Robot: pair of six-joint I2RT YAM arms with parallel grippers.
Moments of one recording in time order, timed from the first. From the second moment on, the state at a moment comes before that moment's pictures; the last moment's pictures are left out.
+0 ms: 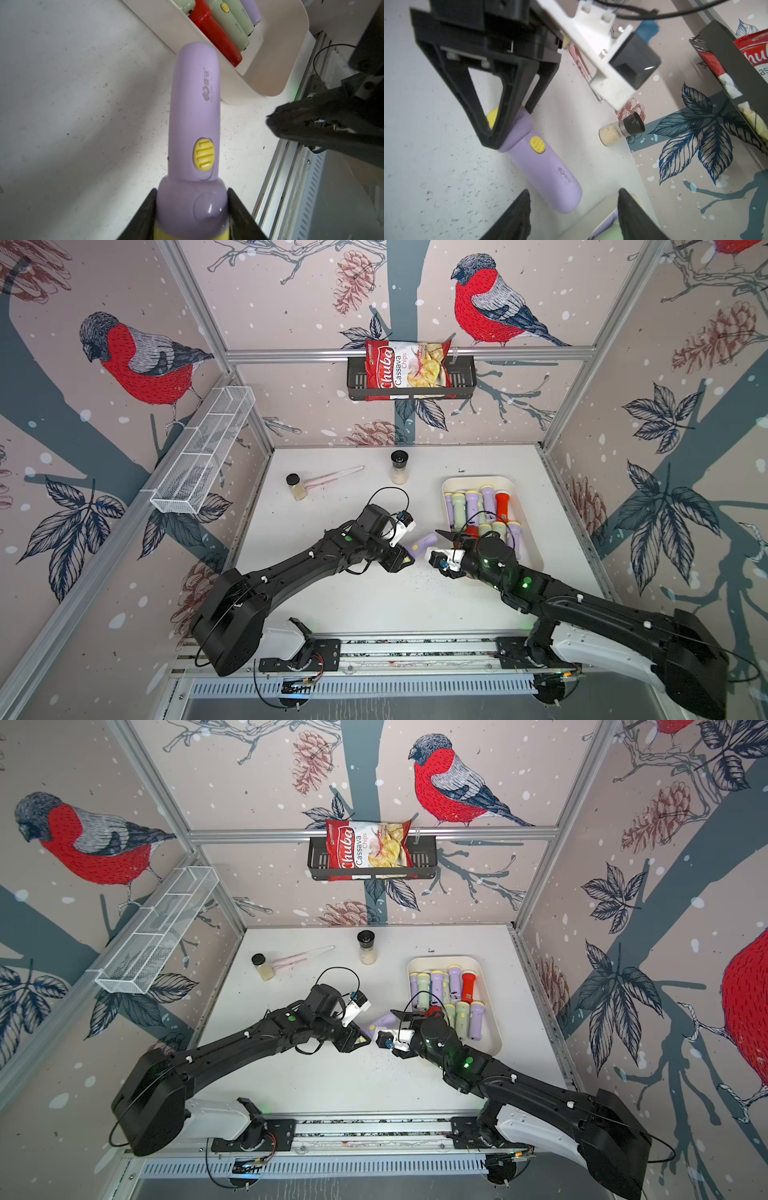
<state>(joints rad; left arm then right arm) -0.72 1.35 0.83 -0.38 0.45 -0.07 0.95 1.00 0.45 0.17 0.07 -0.86</state>
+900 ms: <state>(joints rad) -0.72 1.38 0.89 -0.39 0.54 -0.10 1.01 1.24 0.54 0.16 0.29 -1.13</state>
